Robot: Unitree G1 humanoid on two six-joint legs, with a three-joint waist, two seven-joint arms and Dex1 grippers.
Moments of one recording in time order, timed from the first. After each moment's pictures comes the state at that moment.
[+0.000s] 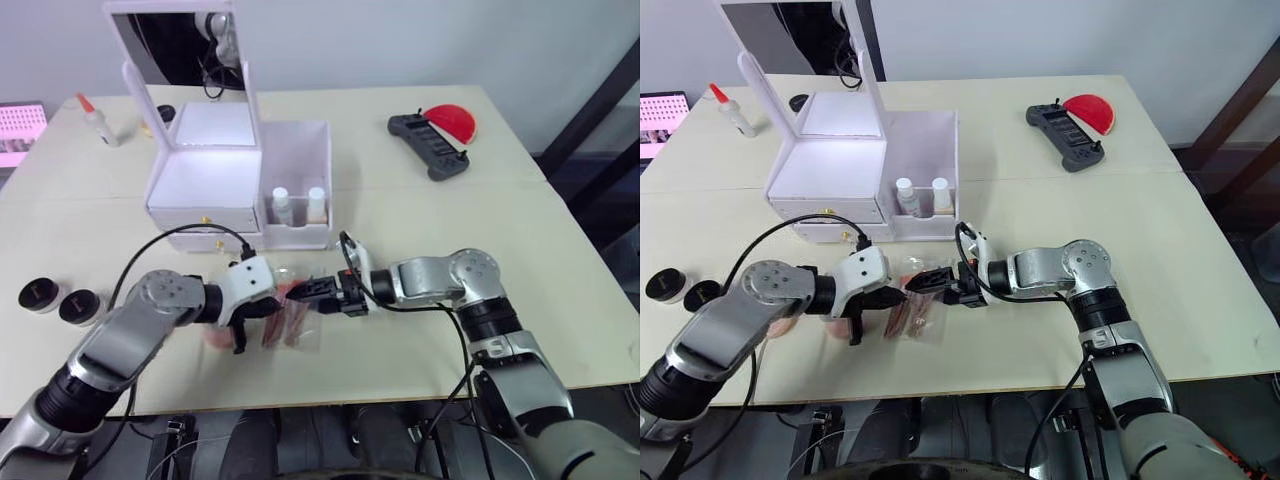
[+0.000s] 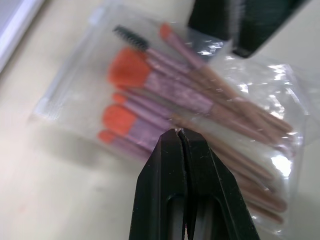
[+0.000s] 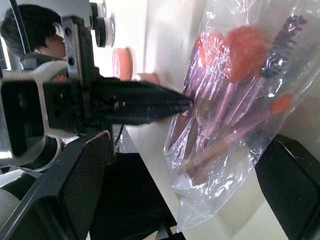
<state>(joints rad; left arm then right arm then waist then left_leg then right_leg) -0.30 0.81 -0.26 -0.48 -0.21 0.83 -0.92 -0.69 -0.30 0.13 0.38 1.74 1.44 -0.26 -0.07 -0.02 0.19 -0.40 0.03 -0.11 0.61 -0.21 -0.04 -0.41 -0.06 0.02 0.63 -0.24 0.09</state>
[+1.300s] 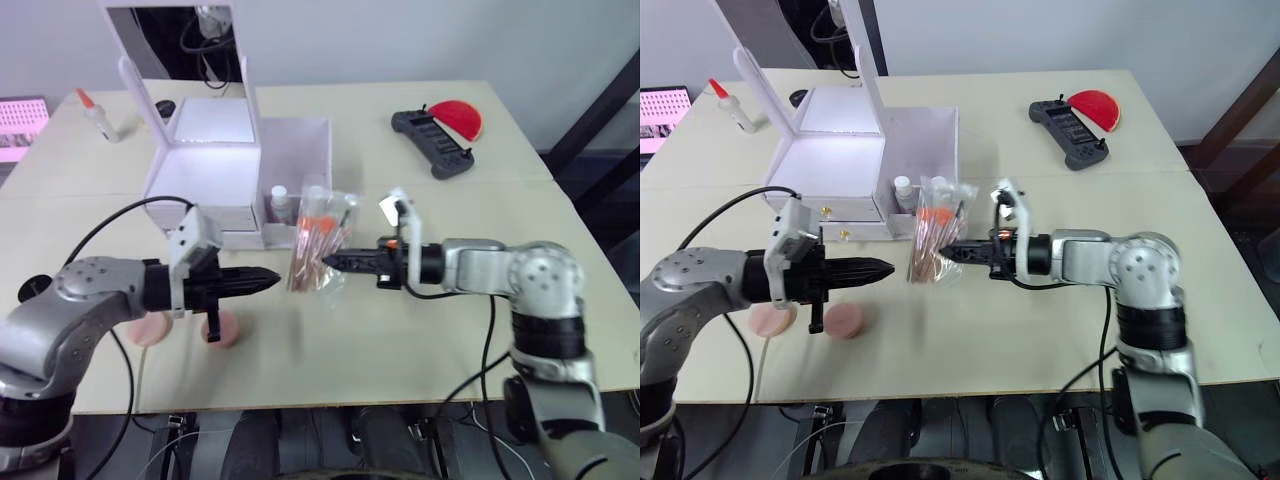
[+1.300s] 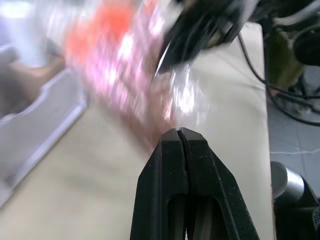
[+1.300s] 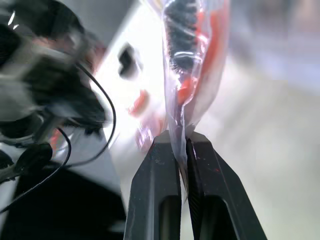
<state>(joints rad) -0.22 0.78 0.22 -0.55 -0.75 0.86 -1.00 -0.56 -0.54 -0.08 -0.32 1.18 1.23 0.47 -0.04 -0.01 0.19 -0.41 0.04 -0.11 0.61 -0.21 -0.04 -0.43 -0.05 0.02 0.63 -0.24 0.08</state>
